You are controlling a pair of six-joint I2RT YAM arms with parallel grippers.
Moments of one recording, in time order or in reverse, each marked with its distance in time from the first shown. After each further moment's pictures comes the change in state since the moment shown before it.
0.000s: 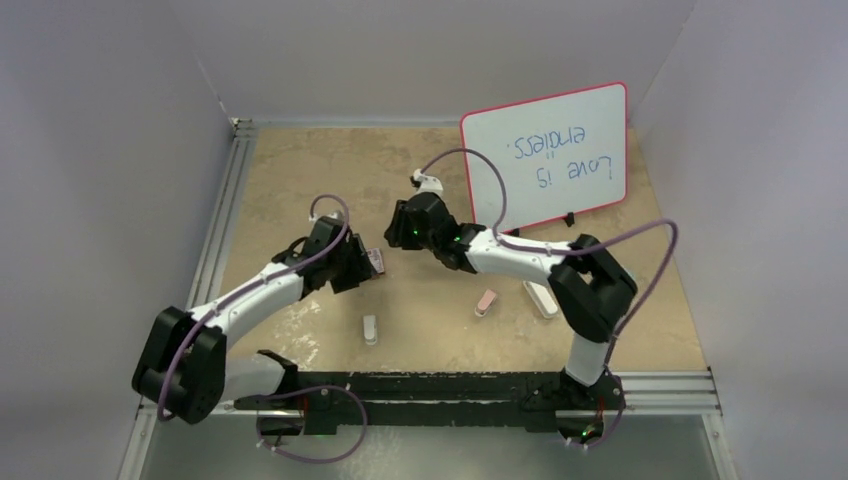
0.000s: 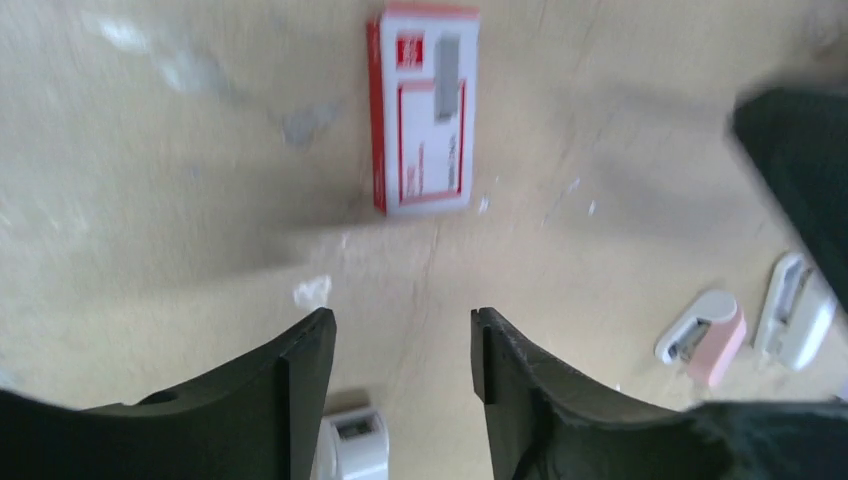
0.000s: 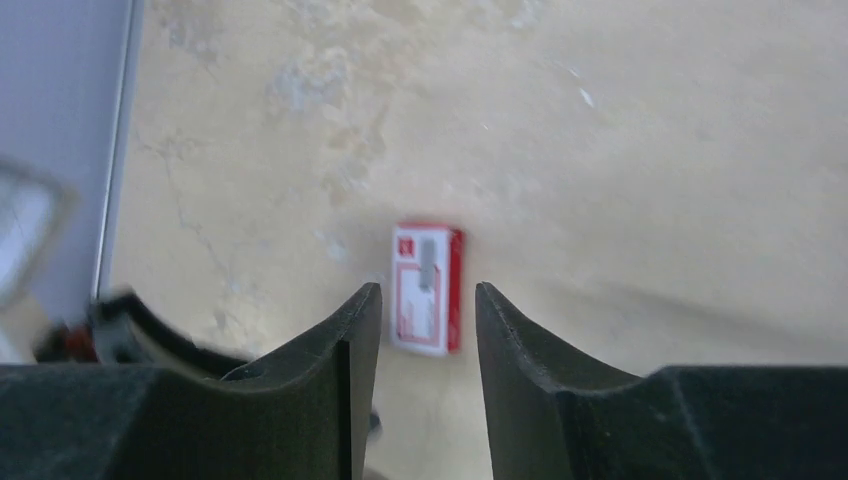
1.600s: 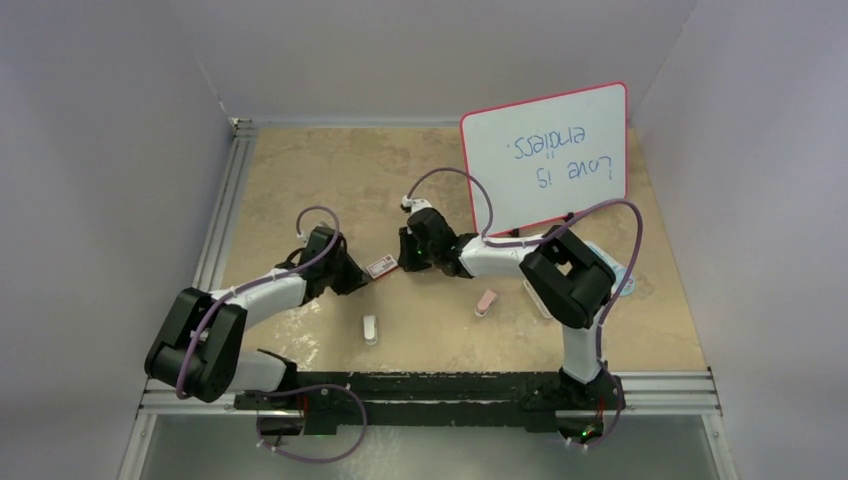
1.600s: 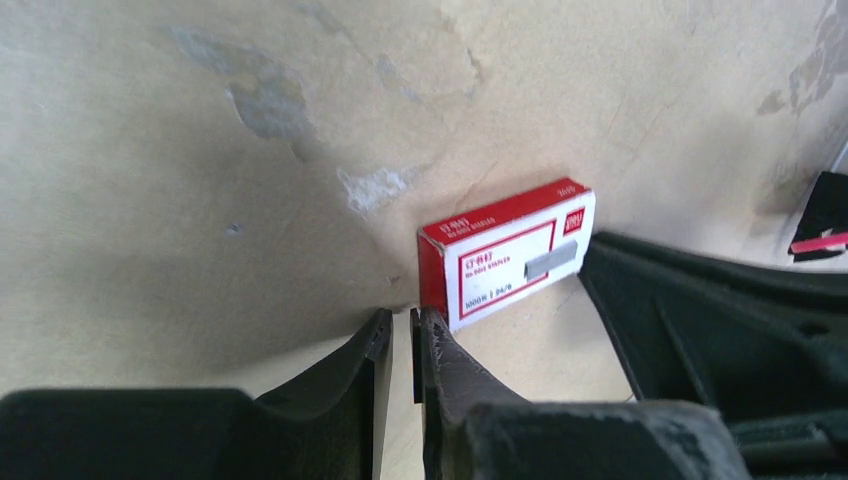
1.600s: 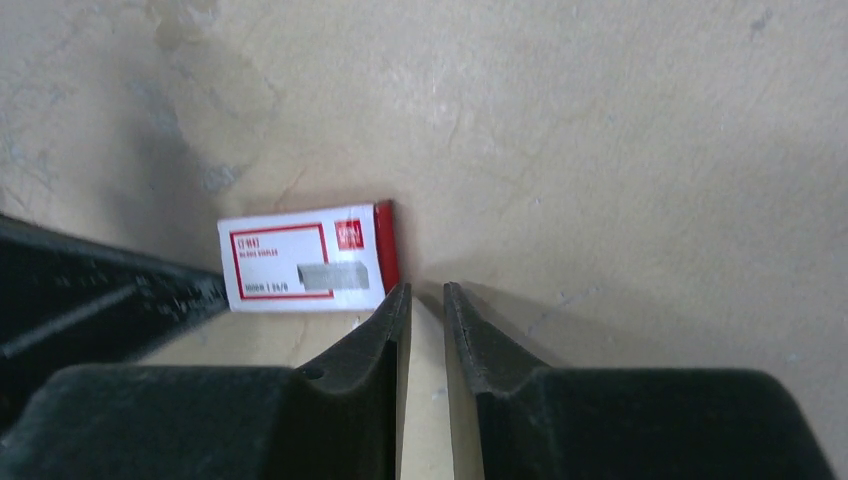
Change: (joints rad) left arm 0.066 0.061 -0.190 0.288 0.035 -0.251; right arm -0.030 0.211 0.015 0.027 -0.177 -0.234
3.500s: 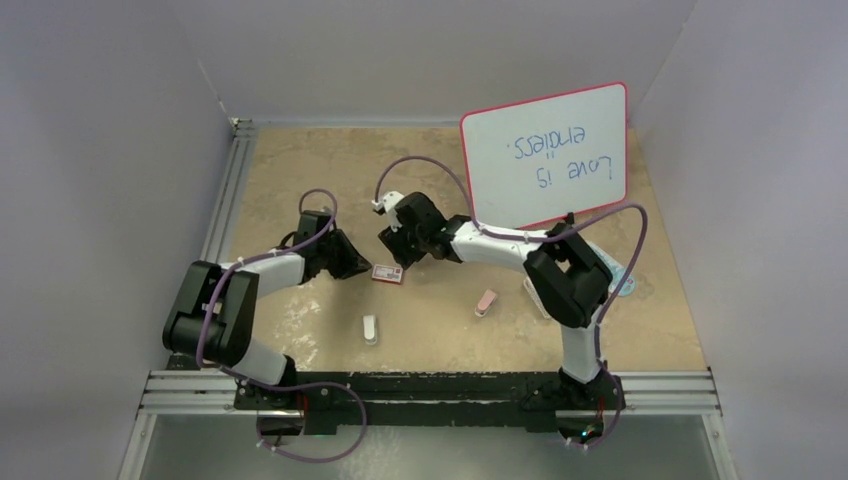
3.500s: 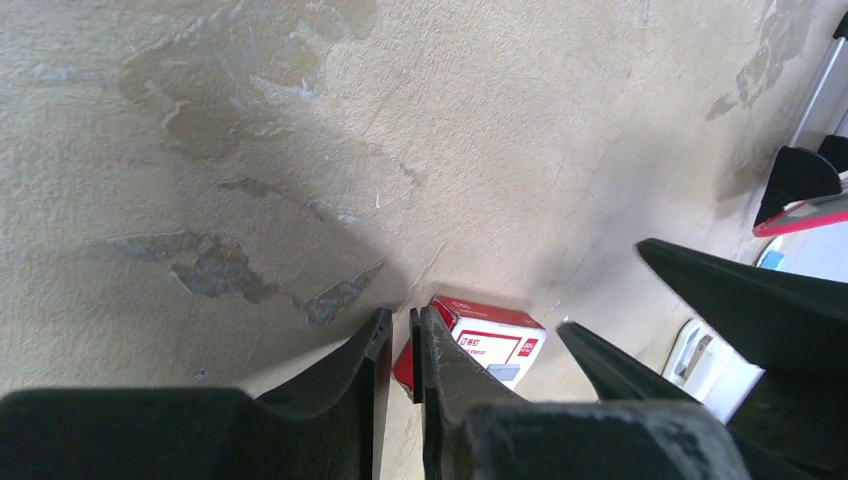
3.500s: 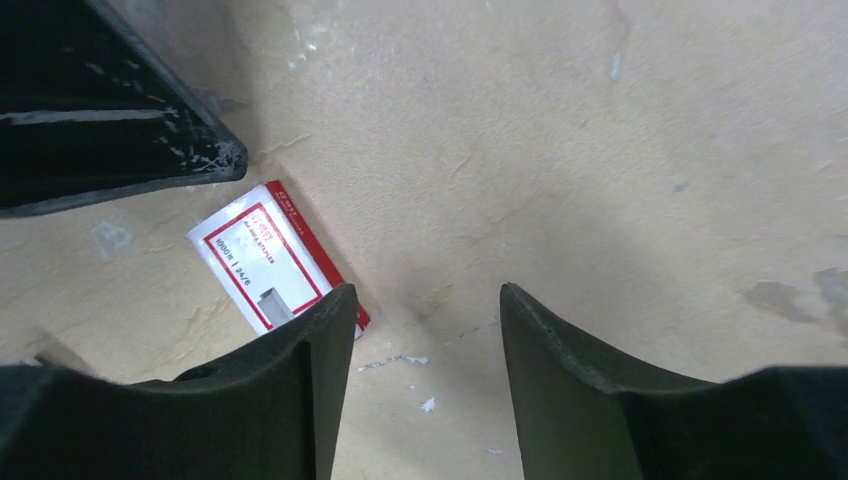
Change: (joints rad) left arm 0.149 0.164 0.103 0.079 0.227 0.179; right arm 0.005 0.022 0.201 -0.297 -0.019 -0.488
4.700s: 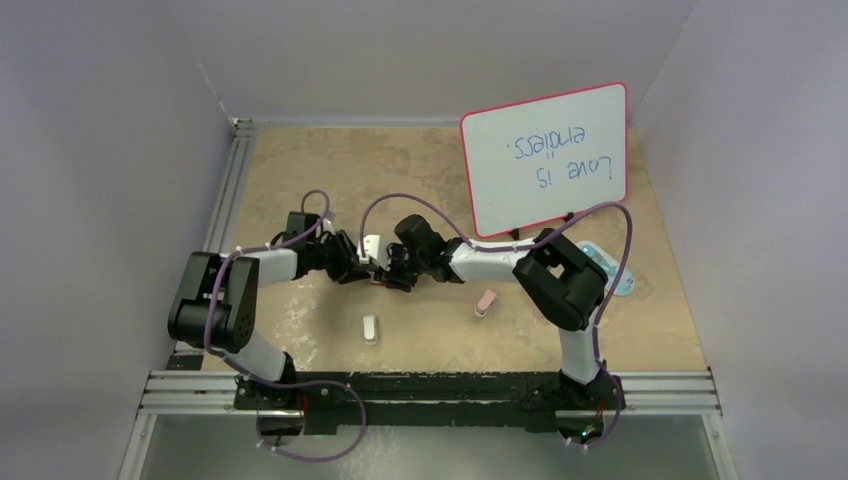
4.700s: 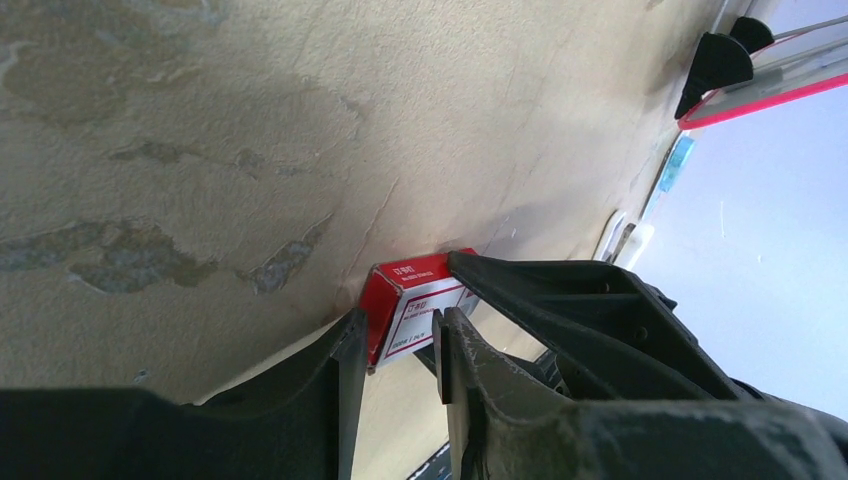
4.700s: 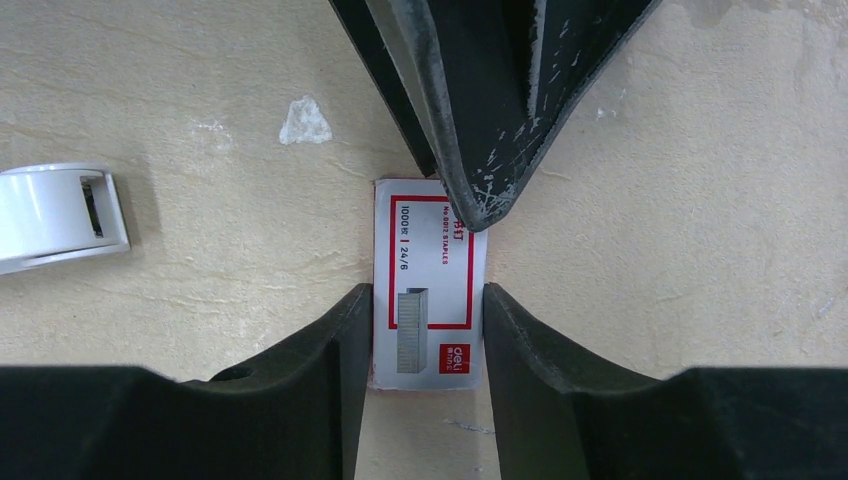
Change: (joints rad) left arm 0.111 0.070 0.000 0.019 0.358 0.048; right arm 0.055 -0.017 -0.184 0.257 -0.331 -0.510
